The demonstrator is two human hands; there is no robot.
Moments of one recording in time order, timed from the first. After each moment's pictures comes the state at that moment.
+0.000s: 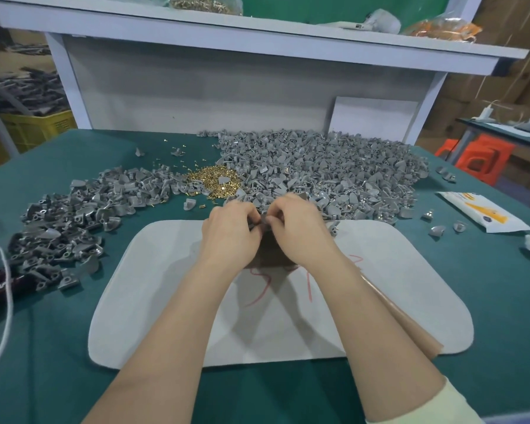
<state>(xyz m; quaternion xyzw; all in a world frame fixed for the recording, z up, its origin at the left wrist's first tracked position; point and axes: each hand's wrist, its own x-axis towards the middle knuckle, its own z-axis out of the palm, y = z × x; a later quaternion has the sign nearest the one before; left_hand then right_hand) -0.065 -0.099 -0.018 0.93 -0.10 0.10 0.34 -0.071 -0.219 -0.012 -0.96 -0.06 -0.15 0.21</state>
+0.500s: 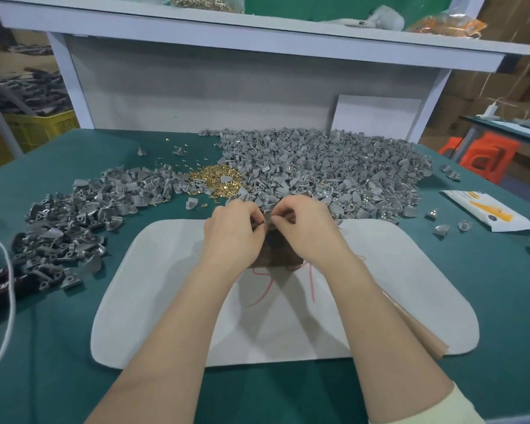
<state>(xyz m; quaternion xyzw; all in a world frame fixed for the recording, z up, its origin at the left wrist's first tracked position) -0.065 -0.099 -0.019 0.93 -0.10 0.10 0.33 -0.072 -0.226 -0.012 -0.94 -0.03 -0.15 0.31</state>
